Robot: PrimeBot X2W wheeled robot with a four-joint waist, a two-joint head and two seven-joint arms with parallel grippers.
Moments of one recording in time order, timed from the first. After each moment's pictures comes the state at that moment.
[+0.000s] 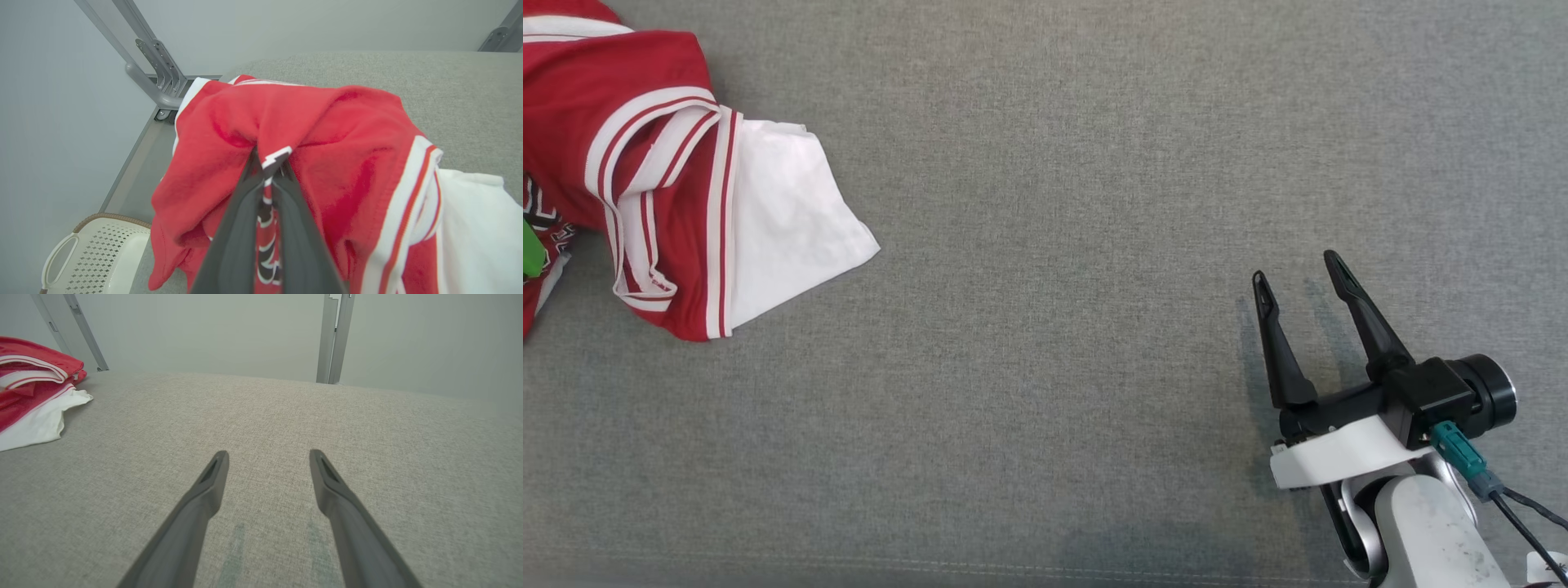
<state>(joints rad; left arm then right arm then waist) -0.94 0.62 -0.48 0.90 -0.75 -0.13 0.00 -0.14 -0.05 0.10 0.01 -0.02 0.13 -0.26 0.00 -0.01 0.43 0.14</state>
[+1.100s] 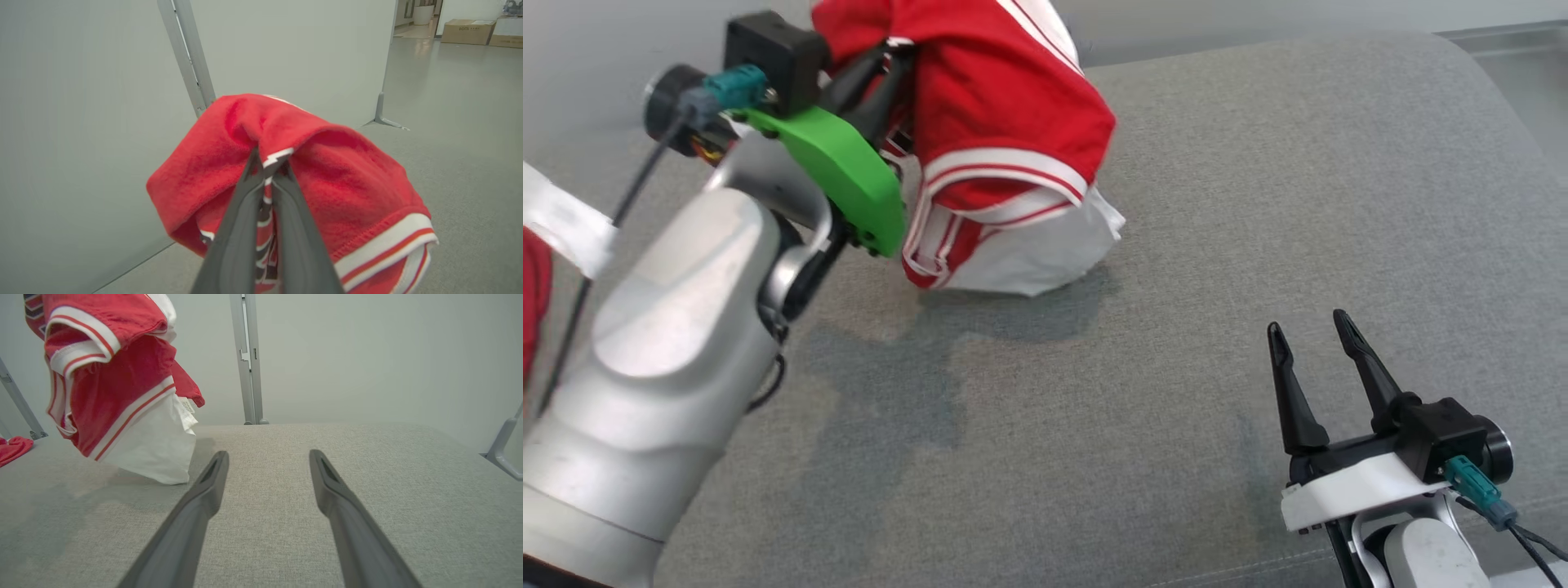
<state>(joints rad) -1.01 0.41 -0.77 0.42 -0.71 -0.07 0.04 -0.05 -0.05 0.08 0.06 0.10 0.13 -0.26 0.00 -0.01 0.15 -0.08</state>
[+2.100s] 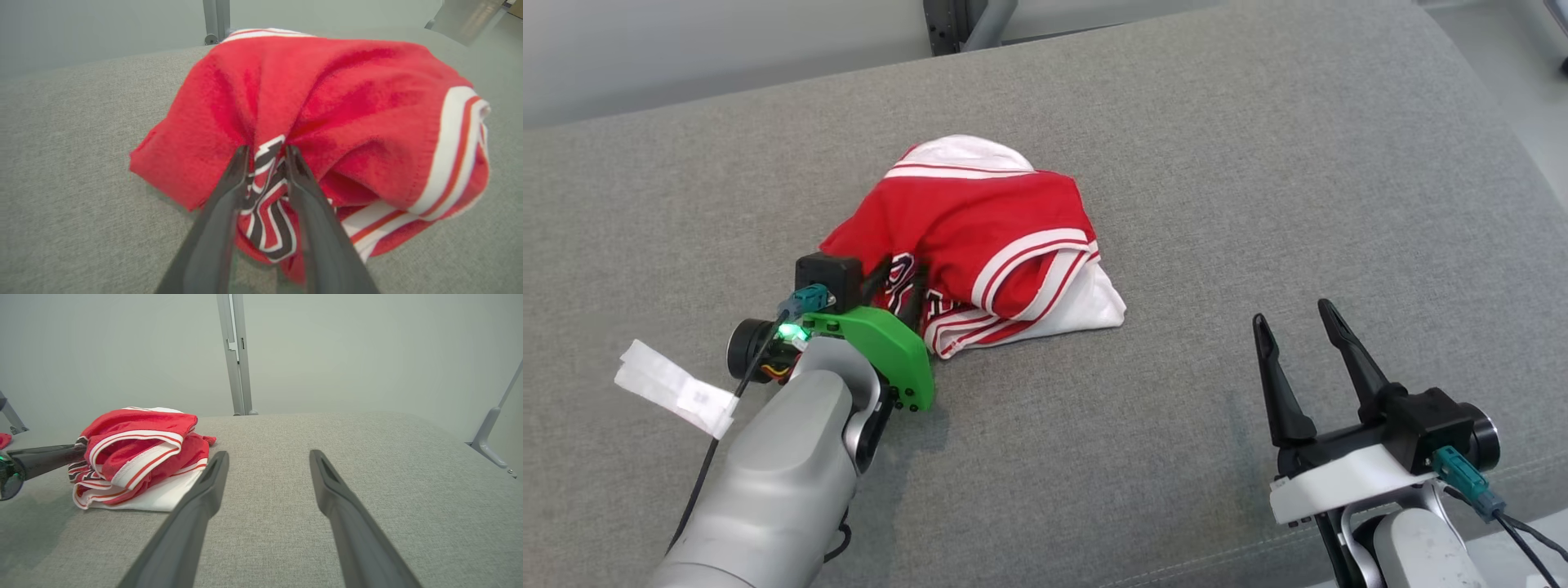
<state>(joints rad) -0.79 0.12 -0.77 1.05 -0.74 -0.07 -0.26 -0.08 -0.05 0.11 0.07 0.10 0.13 -0.26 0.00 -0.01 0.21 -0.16</state>
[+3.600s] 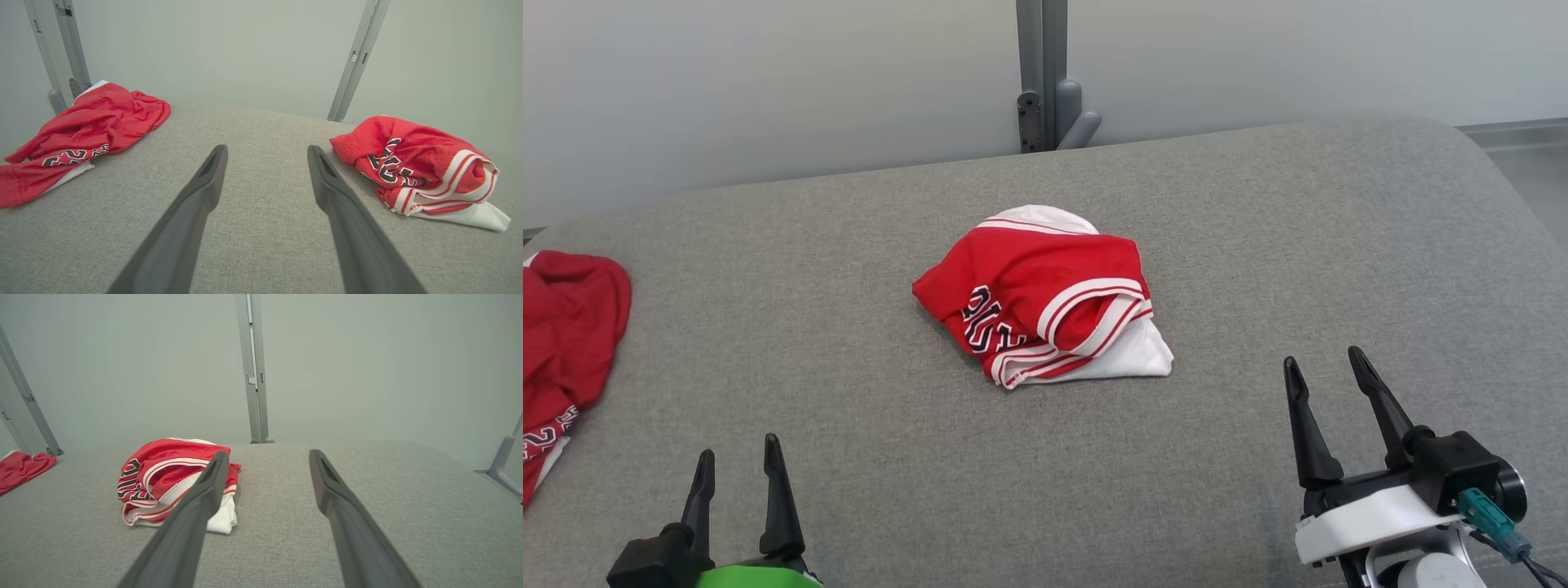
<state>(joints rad) 0.09 0.05 0.04 0.16 -0.29 -0.04 -0.26 0.02 -0.05 0.06 0.05 0.11 0.13 -0.26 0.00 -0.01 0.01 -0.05</state>
